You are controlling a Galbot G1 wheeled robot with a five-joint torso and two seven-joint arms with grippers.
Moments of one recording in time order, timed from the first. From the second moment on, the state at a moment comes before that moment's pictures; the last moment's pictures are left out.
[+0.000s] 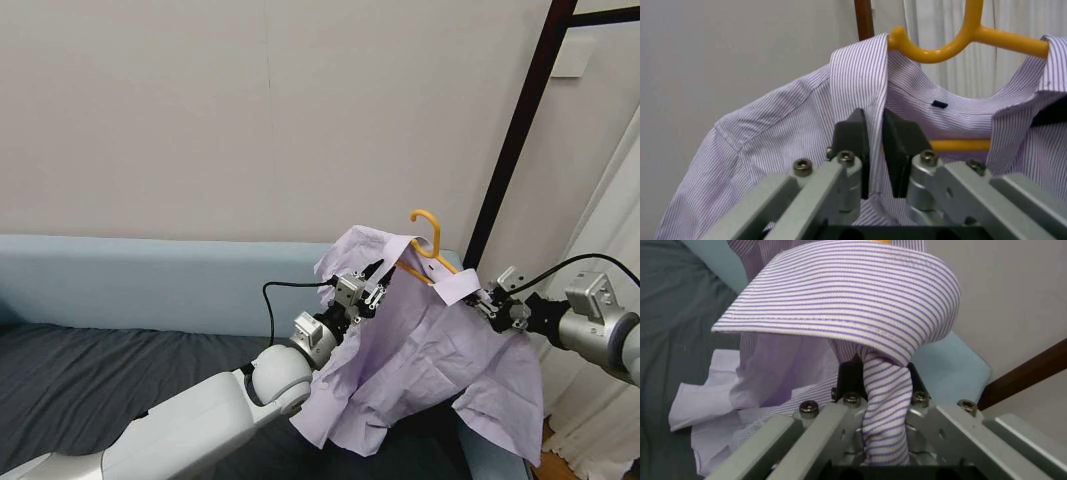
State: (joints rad) left arm 0.37 -1.02 0.55 -1.76 -0.62 -0.17 -0.26; right arm -0.80 0.01 0.17 2.18 1.13 -0.38 0.03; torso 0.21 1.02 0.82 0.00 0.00
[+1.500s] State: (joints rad) left arm 0.54 -0.86 0.46 -2.04 -0.61 0.01 -0.40; right arm -0.78 0.06 0.17 2.19 1.20 -0.45 0.14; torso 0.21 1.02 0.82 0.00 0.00
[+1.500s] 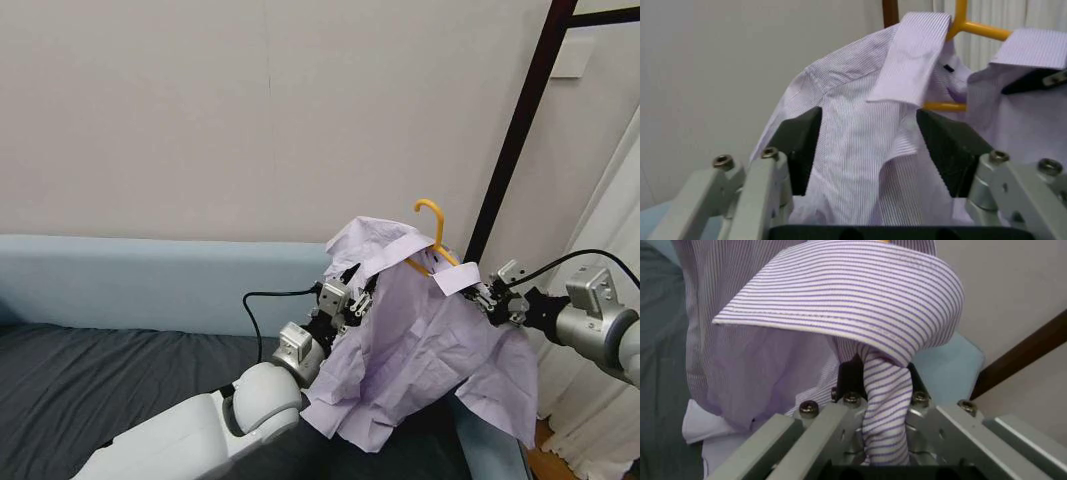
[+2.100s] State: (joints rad) left arm 1.18 -0.77 -0.08 -2.17 -0.55 -0.09 -0.38; right arm -0.65 0.17 0.22 2.29 1.56 -0.63 0.48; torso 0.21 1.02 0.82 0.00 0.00
